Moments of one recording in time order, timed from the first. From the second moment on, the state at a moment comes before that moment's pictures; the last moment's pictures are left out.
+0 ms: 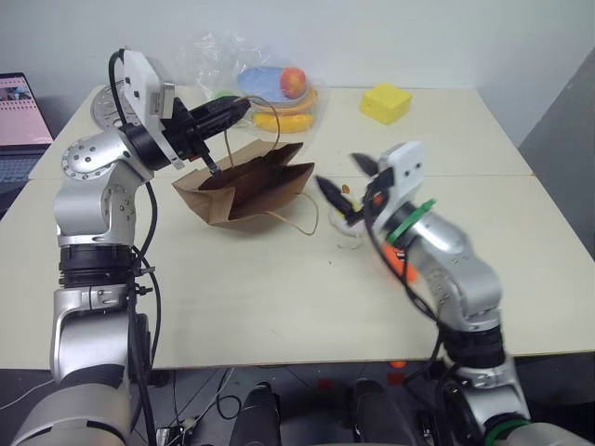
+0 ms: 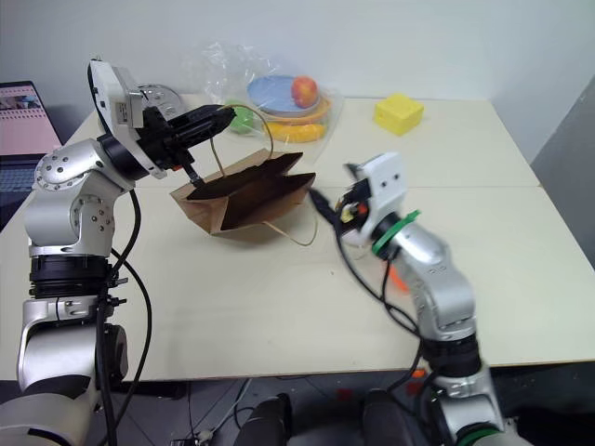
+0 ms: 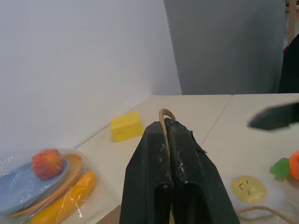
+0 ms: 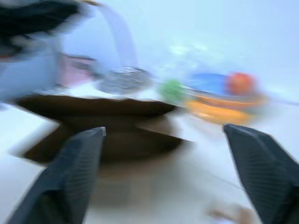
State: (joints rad) left arm -0.88 0.64 0.16 0.31 -0.43 0.20 -1.04; right arm -0.57 -0.19 0.02 -0.28 0.21 0.62 0.35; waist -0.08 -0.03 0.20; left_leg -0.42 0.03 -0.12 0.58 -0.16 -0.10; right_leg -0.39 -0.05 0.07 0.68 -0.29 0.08
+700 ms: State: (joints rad) left arm -0.89 0.66 0.16 0.28 -0.43 0.24 -1.04; right arm -0.54 -0.13 0.07 -0.05 0.15 0.81 0.25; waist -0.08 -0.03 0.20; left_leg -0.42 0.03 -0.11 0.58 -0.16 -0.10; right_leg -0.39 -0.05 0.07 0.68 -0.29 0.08
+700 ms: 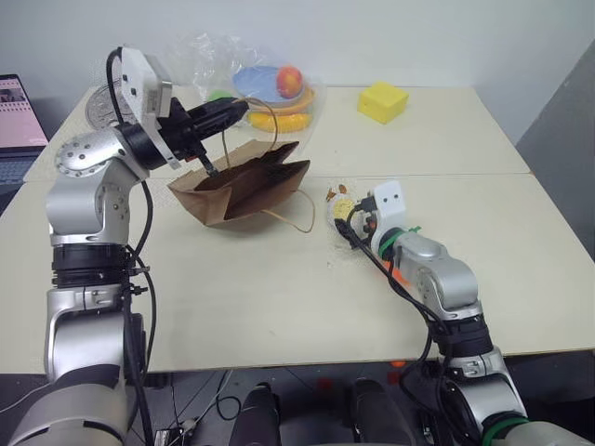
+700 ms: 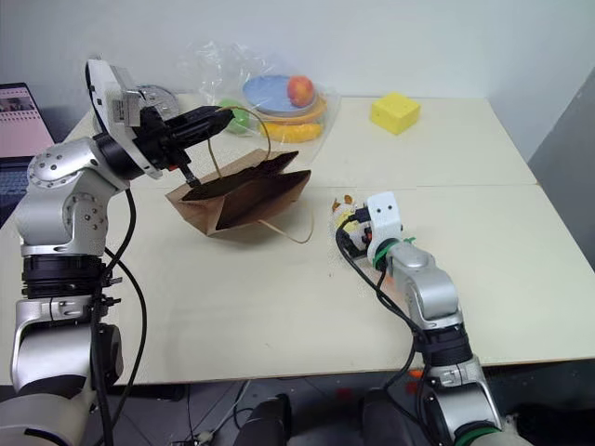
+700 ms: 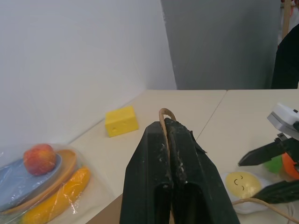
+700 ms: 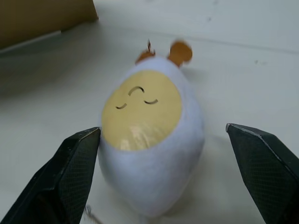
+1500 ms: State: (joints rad) left arm -0.89 0.66 0.15 0.27 -0.43 0.26 -1.06; right arm -0.59 -0.38 0.06 -0.22 0.26 0.75 0.53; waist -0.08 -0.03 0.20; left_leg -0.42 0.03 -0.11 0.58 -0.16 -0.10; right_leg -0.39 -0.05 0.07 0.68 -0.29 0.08
